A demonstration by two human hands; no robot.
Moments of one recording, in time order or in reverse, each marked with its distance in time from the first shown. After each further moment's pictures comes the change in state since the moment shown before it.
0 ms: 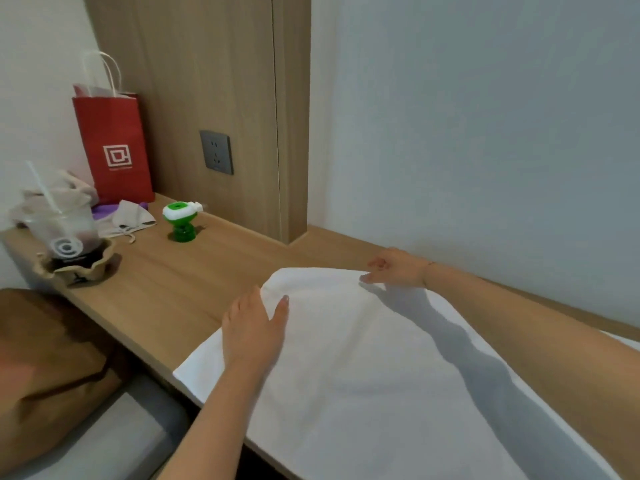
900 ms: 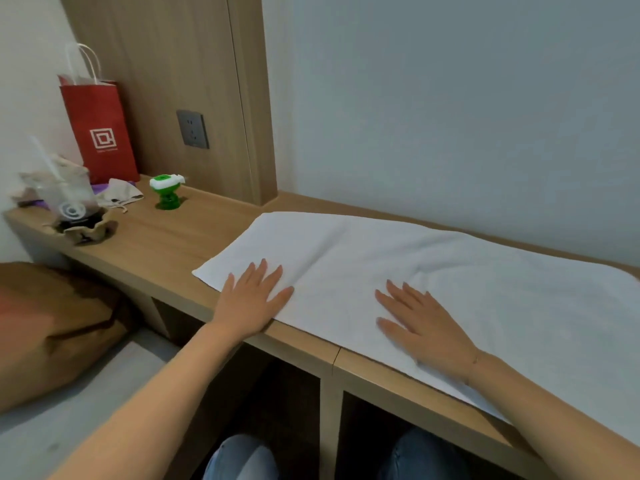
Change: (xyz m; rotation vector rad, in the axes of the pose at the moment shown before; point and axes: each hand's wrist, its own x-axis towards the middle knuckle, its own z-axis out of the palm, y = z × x) left_hand -0.108 0.018 -0.037 0.435 -0.453 0.395; right_hand -0.265 0.056 0.109 -0.136 0.139 -0.055
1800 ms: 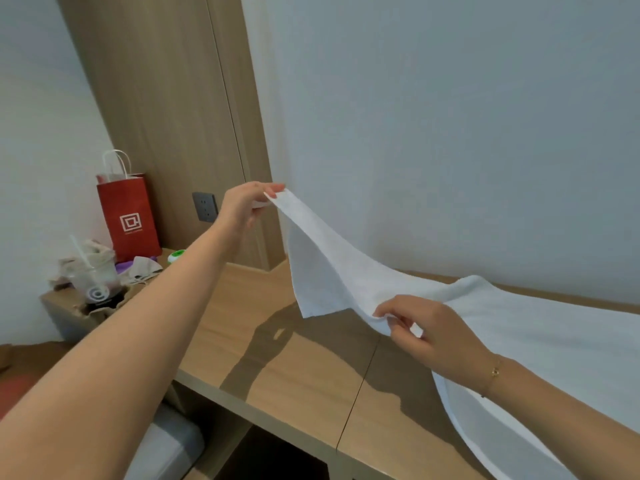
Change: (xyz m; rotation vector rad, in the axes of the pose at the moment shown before) left_hand 0.071 0.045 -0.225 -1.342 0.518 0.173; right_hand 0.013 -0.029 -0.095 0.311 0.501 -0.372
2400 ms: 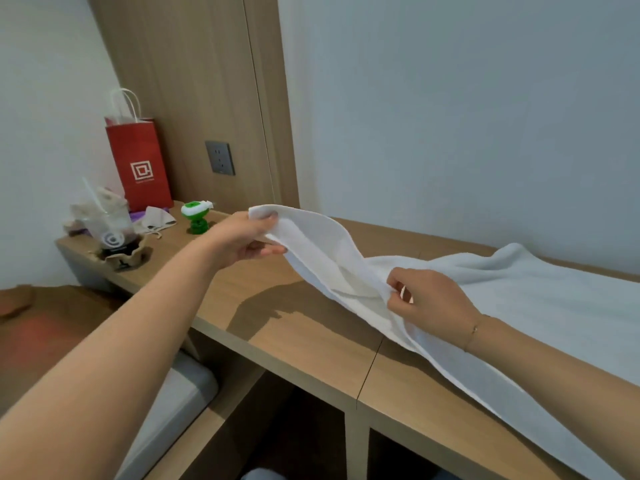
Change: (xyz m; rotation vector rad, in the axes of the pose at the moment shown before) left_hand -0.057 -0.066 -0.056 0.273 -0.162 -0.466; right_hand 0.020 0.015 0.048 -0.292 -0.192 0.161
